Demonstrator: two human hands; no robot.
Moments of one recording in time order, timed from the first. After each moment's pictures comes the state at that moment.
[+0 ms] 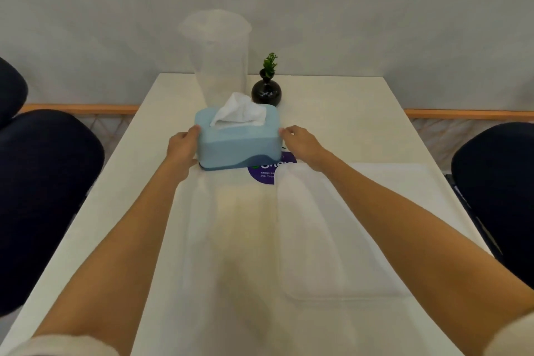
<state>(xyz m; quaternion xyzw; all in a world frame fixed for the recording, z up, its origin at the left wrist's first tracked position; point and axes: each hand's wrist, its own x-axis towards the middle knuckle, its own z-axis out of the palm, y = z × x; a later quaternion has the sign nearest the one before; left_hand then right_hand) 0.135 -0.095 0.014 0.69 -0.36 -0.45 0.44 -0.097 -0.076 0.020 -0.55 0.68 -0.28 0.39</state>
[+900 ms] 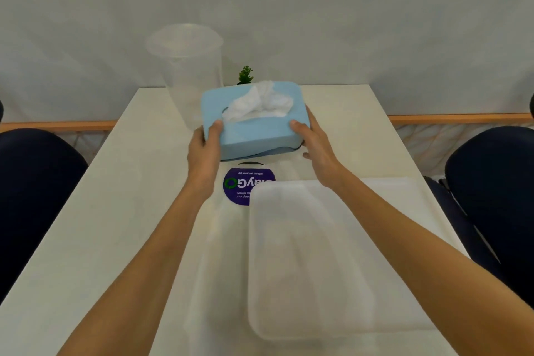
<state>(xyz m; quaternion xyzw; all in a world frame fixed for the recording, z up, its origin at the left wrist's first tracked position) 0.093 -0.088 -0.011 0.63 -0.38 -0.44 0.52 -0.104 -0.084 -0.007 -0.47 0.55 -0.48 0.49</state>
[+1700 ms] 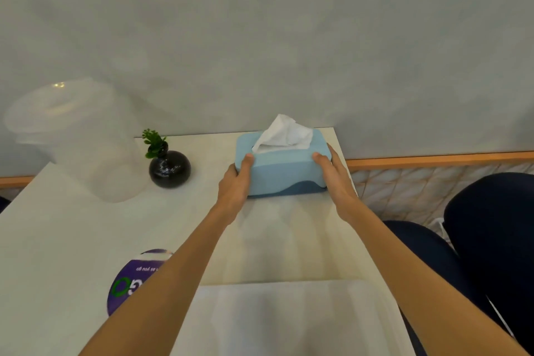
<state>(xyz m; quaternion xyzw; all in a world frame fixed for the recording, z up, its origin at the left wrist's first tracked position) -0.131 -0.207 -0.033 0.68 -0.45 -0.46 0.36 -0.320 -0.193 -0.046 -0.40 0.64 -0.46 0.47</state>
